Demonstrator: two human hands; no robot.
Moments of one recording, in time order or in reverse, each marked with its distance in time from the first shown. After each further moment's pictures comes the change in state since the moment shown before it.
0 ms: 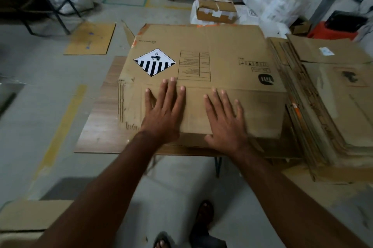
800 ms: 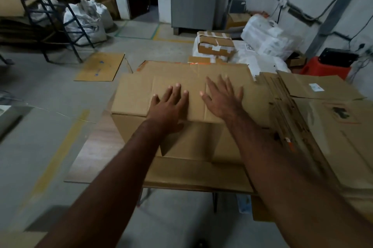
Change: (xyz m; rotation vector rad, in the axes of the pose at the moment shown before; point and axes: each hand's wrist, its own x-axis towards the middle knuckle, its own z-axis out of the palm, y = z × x) left_hand 0.102 0.002 -0.072 -0.072 -0.087 -0.020; right_hand 0.150 0.085 -0.062 0.282 -0.080 0.173
